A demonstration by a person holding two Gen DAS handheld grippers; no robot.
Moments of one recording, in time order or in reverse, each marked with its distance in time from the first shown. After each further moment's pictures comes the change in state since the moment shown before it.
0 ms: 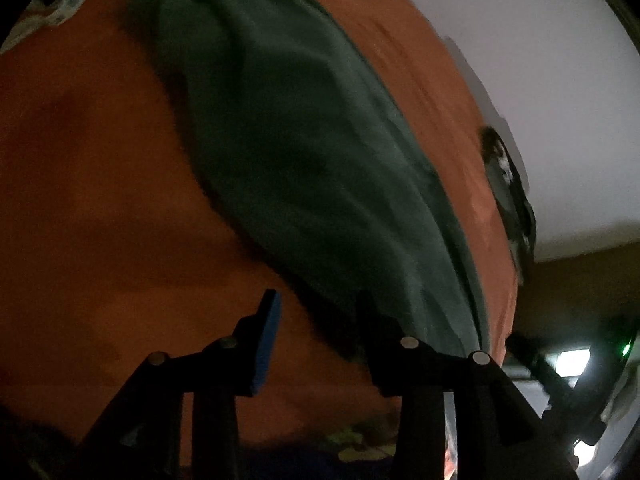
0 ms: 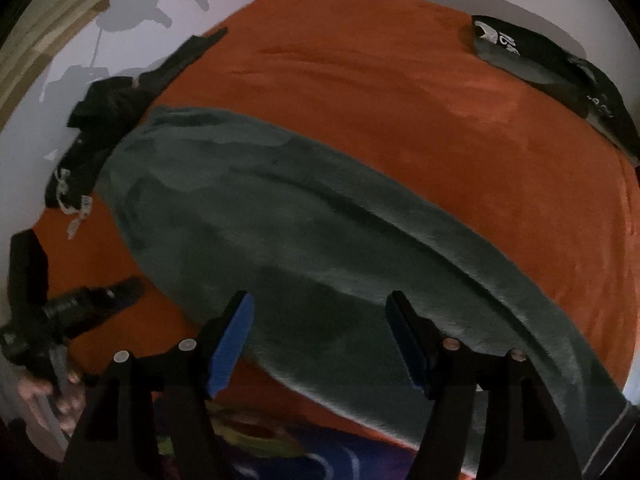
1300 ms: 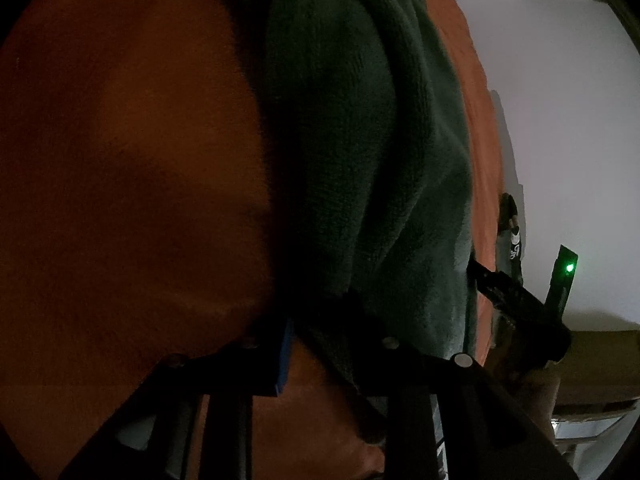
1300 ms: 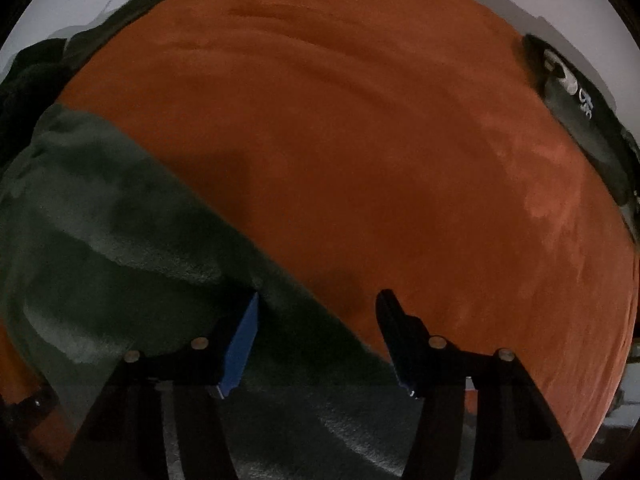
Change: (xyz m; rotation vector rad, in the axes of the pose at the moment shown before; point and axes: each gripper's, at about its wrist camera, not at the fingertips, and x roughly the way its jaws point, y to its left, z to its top) left arm -0.011 0.125 0.043 -0.231 0.021 -0.086; right arm 0.173 0.062 0.168 -0.107 0.135 -0.183
